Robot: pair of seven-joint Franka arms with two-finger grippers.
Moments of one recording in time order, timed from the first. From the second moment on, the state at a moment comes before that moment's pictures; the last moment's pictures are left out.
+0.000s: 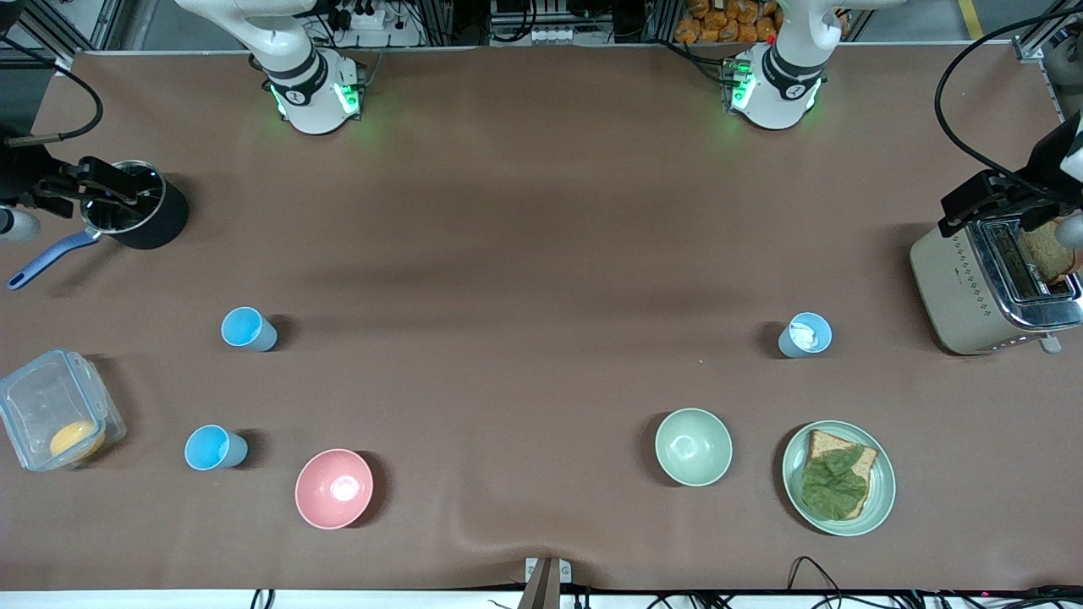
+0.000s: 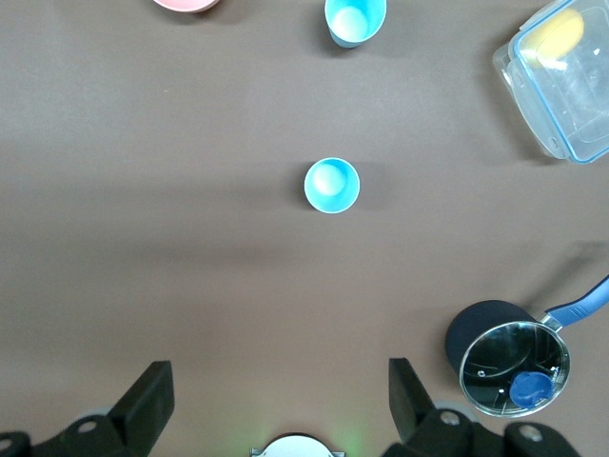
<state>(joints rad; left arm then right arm) -0.08 0.04 0.02 -1.47 0.03 1.54 -0.12 0.00 0.03 -0.01 -1.50 0.01 1.41 -0.05</state>
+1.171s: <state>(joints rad) -0.04 0.13 0.02 -1.99 0.03 2.16 -0.11 -0.05 0.30 -0.02 -1.56 0.00 1.58 -0.05</state>
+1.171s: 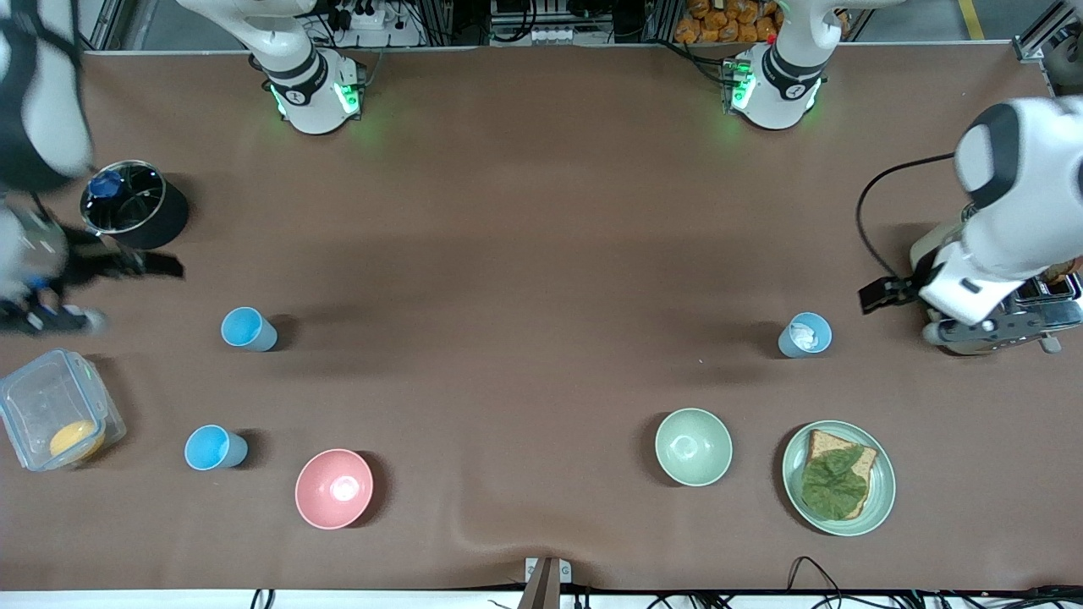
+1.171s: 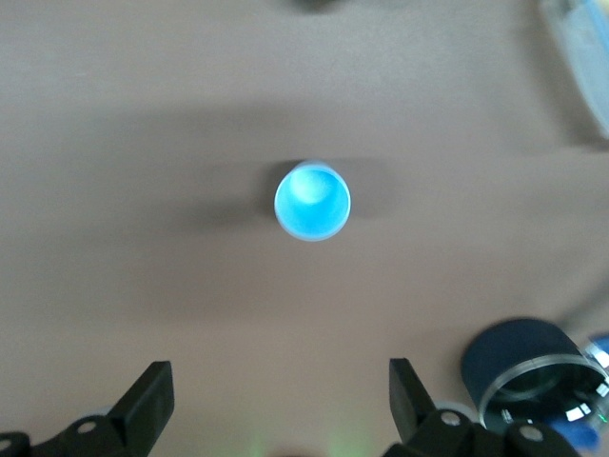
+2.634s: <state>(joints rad) -0.03 0.32 0.01 -2.18 0.03 2.49 -0.14 -0.14 0.61 0.00 -1.71 -0.03 1.93 -0.08</state>
